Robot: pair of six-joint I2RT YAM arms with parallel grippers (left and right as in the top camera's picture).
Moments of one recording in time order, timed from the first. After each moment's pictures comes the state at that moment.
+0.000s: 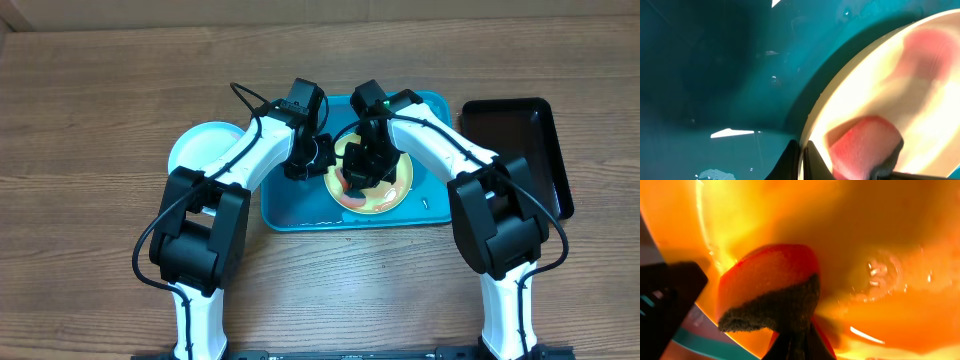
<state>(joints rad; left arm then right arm) -0.39 2.09 1.49 -0.75 0.27 -0.57 0.45 2.19 1.65 -1.04 -0.37 0.58</state>
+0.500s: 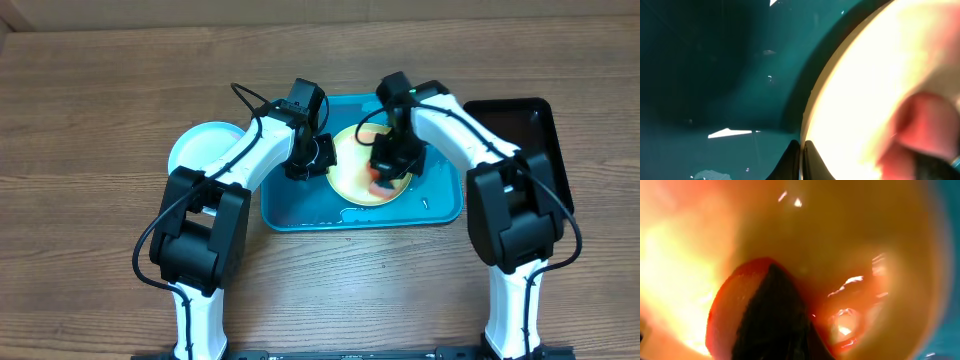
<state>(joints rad) -0.39 2.09 1.49 -0.75 0.28 -0.57 0.34 2.19 1.65 -1.07 -0.18 0.60</state>
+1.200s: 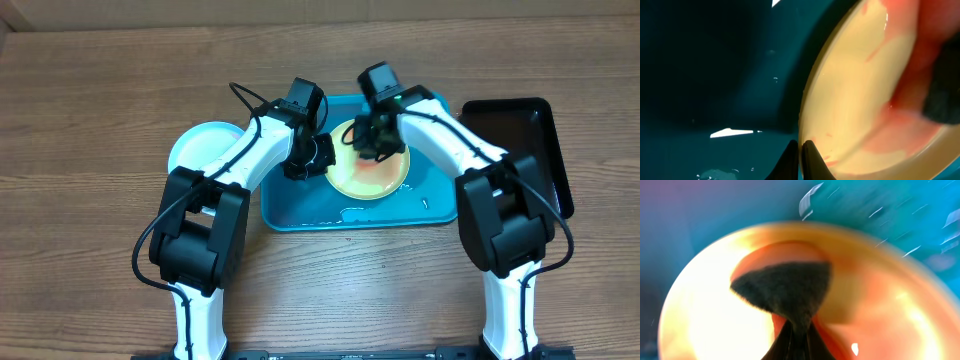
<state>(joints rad) -0.39 2.09 1.49 -0.75 0.27 -0.57 0.42 2.19 1.65 -0.76 -0.08 0.50</state>
